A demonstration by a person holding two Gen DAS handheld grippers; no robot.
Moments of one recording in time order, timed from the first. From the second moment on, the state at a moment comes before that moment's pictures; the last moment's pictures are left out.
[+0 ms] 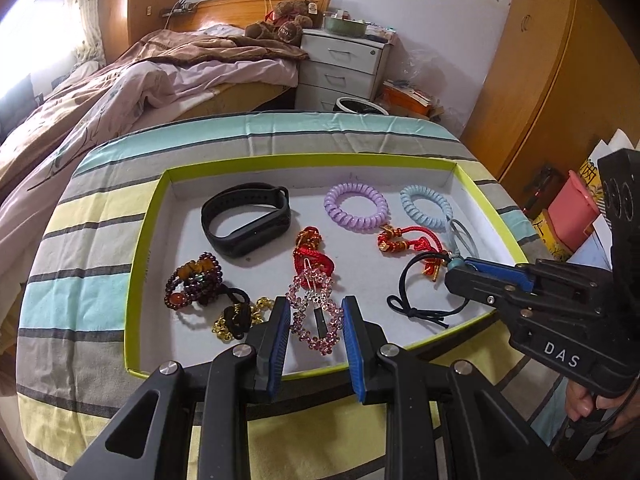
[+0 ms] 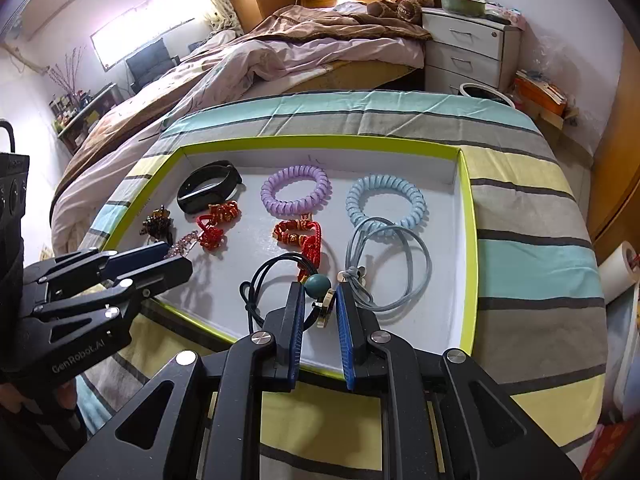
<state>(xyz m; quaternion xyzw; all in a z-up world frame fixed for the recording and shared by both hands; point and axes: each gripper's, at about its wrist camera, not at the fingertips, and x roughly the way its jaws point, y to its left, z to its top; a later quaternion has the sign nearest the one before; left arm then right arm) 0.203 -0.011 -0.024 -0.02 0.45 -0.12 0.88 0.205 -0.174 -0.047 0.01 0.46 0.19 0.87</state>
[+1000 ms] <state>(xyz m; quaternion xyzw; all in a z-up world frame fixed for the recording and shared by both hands) 0.178 -0.017 -0.004 -0.01 0.43 -0.08 0.90 0.183 -0.183 -0.030 0.03 0.42 0.17 0.89</state>
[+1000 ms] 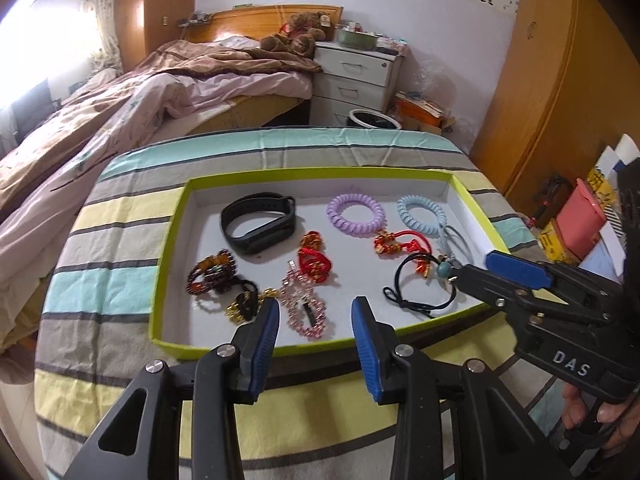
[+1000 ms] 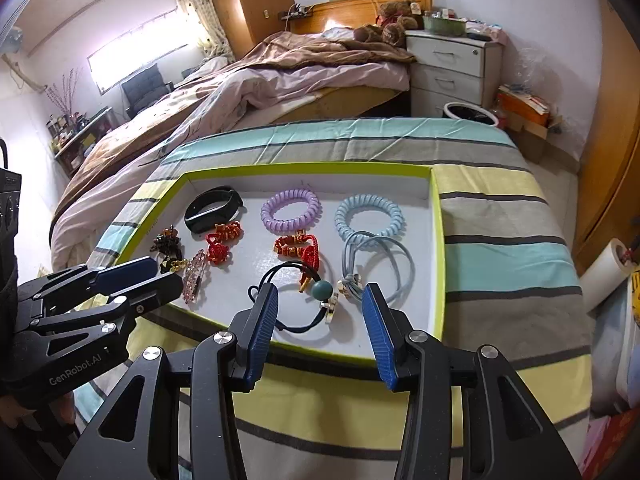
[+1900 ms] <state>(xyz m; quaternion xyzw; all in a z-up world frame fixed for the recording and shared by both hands) 0.115 -0.007 0.010 -0.02 0.40 0.00 0.92 0.112 -0.170 -0.015 0.01 0.35 0.11 0.93</state>
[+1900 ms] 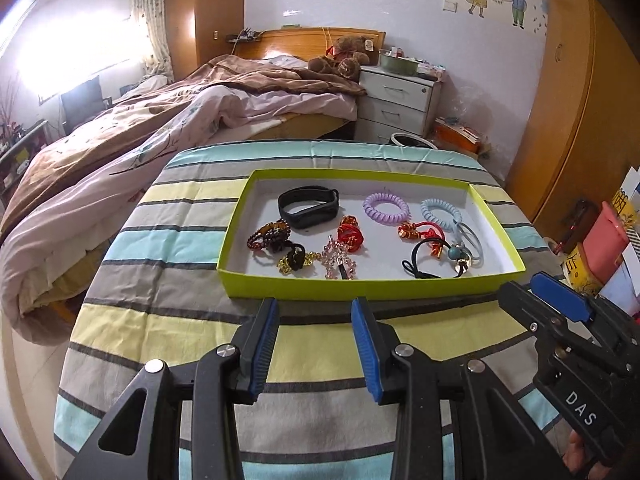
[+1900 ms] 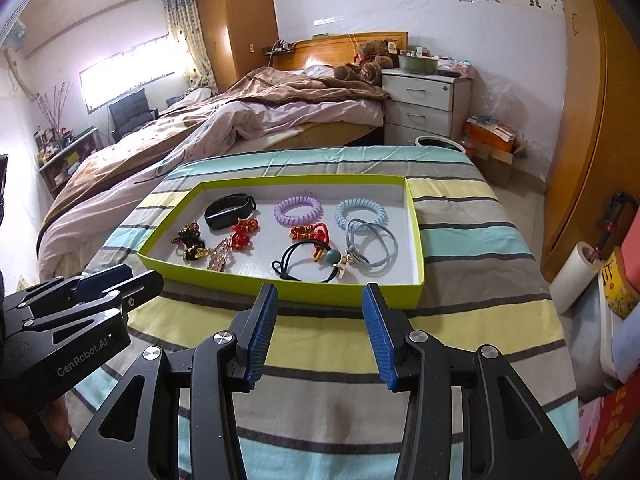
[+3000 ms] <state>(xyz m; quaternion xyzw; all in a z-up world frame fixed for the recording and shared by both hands) 0.101 -0.006 0.012 -0.03 0.39 0.01 0.92 0.097 -0.166 -0.015 0.03 0.35 0.12 0.93</state>
